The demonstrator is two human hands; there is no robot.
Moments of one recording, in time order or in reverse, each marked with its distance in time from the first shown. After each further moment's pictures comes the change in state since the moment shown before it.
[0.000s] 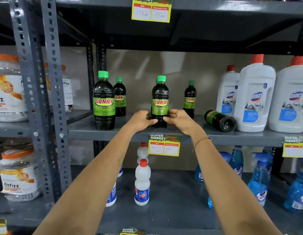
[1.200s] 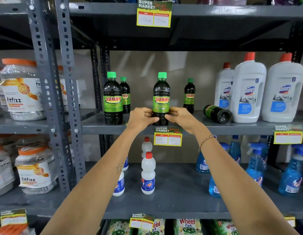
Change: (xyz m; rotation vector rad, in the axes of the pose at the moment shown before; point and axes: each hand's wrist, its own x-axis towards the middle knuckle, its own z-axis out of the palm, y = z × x) left_hand -0.063 0.007 -0.010 -0.253 0.231 0.086; right_hand -0.054 -0.017 0.015 -0.075 -0.057 -0.123
